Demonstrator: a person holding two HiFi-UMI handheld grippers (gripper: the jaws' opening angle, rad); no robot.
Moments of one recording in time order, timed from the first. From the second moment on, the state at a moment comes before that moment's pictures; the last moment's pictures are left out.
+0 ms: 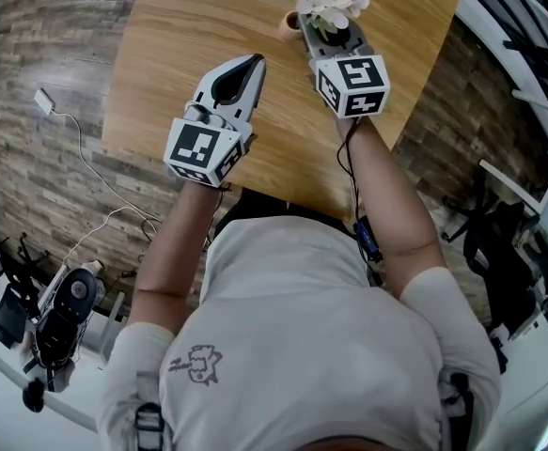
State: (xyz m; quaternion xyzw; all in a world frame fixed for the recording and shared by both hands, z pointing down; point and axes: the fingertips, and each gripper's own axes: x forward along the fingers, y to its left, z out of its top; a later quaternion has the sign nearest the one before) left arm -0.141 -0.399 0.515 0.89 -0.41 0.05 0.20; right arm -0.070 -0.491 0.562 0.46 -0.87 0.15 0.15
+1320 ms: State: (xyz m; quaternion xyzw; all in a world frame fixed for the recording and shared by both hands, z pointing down) left arm -0.078 -0.228 0.399 0.88 -0.47 0.00 0.09; right arm 0.003 -0.315 0.404 0.40 -0.91 0.06 0.06
